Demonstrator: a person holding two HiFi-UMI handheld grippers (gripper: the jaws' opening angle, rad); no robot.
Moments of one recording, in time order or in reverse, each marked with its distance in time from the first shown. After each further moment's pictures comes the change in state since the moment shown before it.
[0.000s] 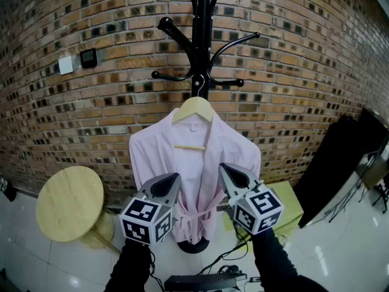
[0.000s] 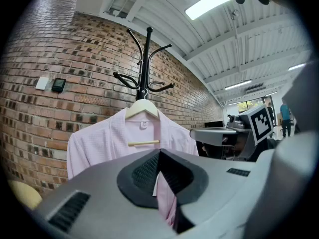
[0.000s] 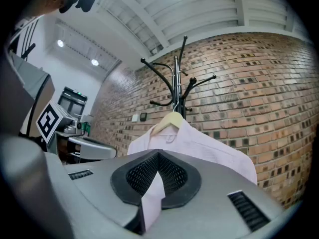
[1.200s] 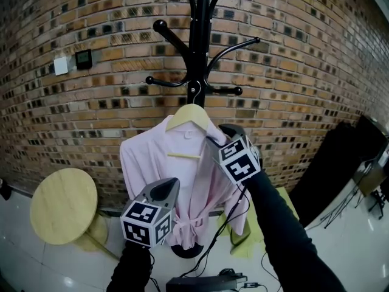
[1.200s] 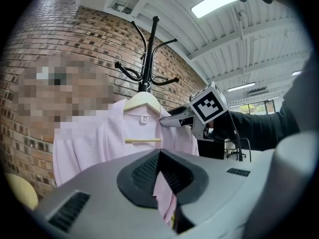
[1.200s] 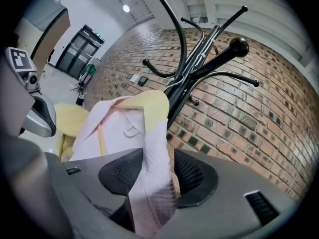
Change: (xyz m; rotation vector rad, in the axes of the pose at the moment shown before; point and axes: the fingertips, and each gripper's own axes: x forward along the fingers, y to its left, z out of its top) left arm 0.043 0.016 -0.004 -0.043 0.012 0.009; right arm 0.131 -0.098 0.016 -0.530 0.368 -0.095
